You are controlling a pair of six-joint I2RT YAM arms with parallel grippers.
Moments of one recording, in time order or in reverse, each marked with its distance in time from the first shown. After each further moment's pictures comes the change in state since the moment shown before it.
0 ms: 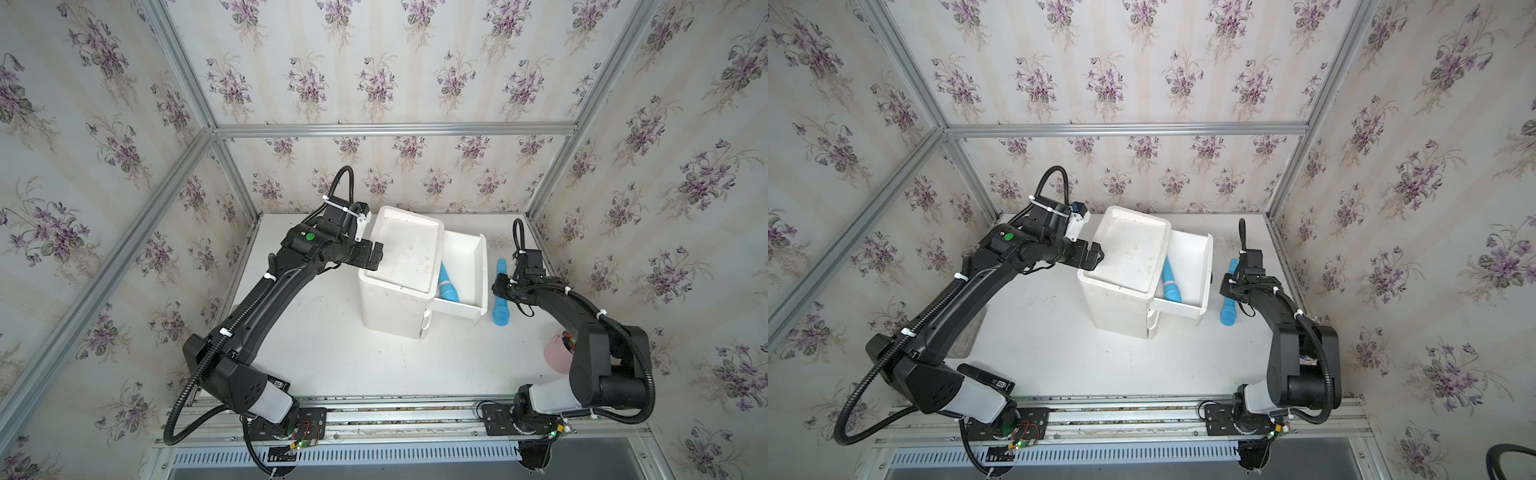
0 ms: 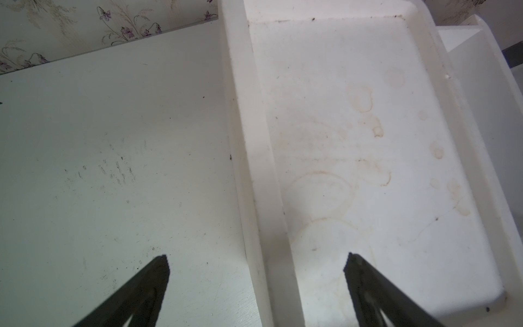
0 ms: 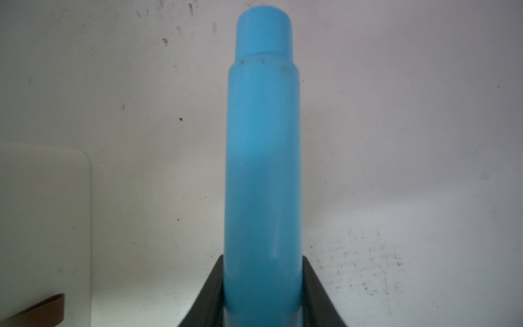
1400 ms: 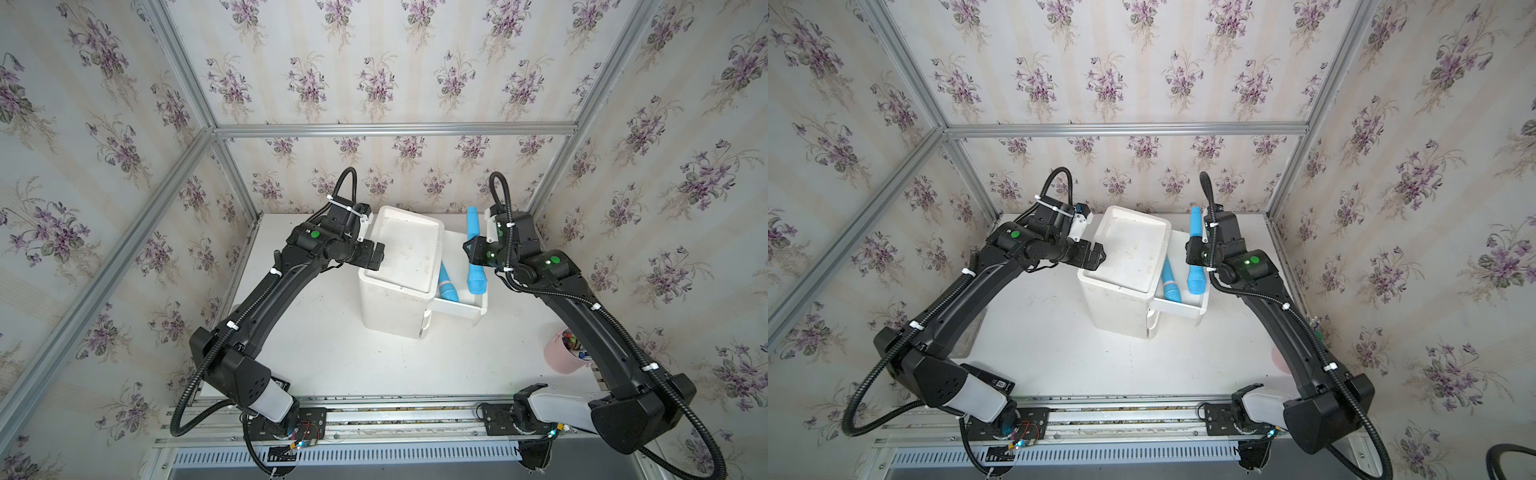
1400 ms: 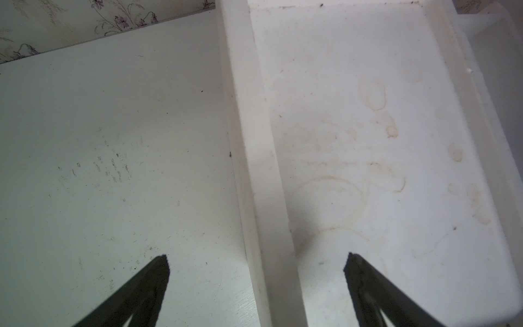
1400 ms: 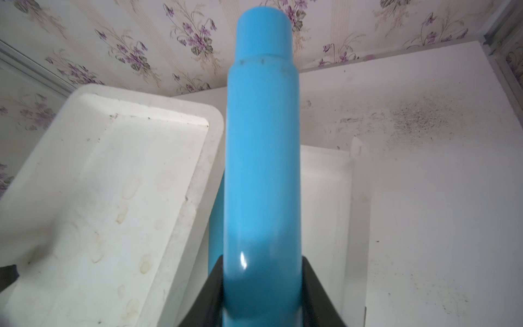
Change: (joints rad) left arm 0.000 0.034 0.010 -0.003 0.000 -0.001; right arm 0.418 -0.211 0.499 -0.328 0.103 0.156
